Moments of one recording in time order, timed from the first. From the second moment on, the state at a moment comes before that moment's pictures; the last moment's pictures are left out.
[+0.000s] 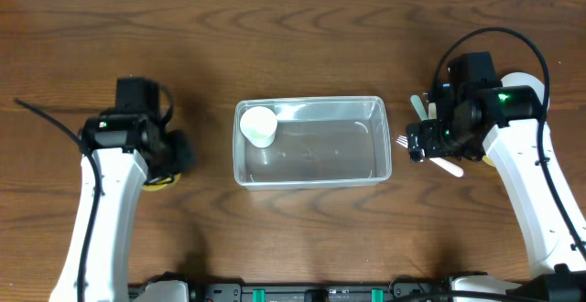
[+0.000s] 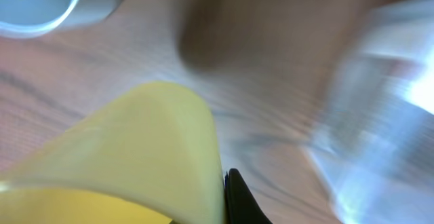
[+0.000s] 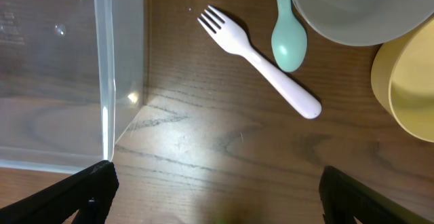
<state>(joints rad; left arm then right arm) -0.01 1.31 1.18 -1.23 0.03 -0.33 0.10 1.46 1.25 -1.21 -0.03 0.02</state>
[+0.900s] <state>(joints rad) -0.52 1.73 1.45 -1.24 0.07 -0.23 0.10 1.46 1.25 -1.21 -0.03 0.02</state>
